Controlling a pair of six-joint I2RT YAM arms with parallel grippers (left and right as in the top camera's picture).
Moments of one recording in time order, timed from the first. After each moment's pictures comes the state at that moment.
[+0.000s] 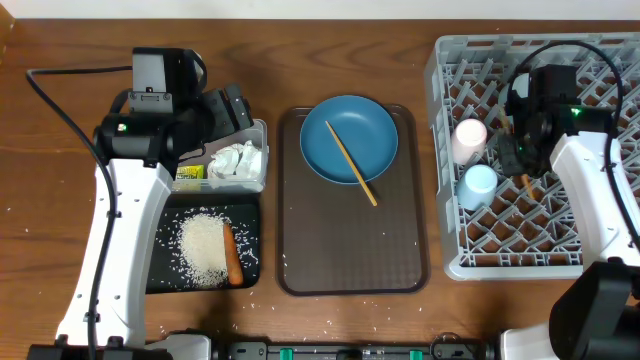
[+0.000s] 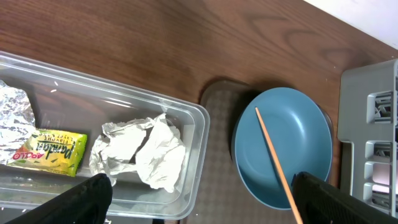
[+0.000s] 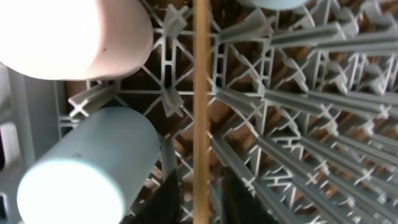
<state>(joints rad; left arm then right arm) -0.05 1.45 1.41 -0.89 0.16 -0.41 -0.07 1.65 1.33 -0.98 0.17 -0.17</state>
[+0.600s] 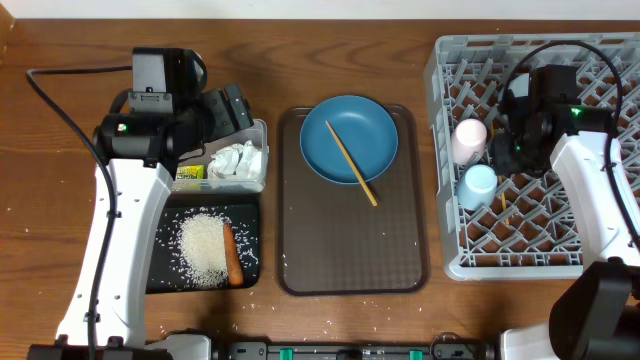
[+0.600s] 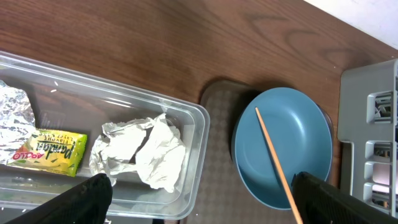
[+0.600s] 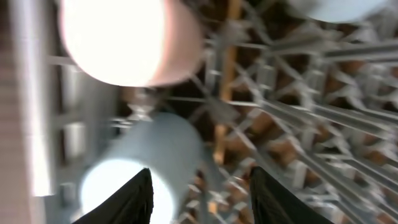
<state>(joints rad) -0.05 1.45 1.41 -0.89 0.16 -0.41 -0.07 1.65 1.33 -0.98 0.00 -0.17</state>
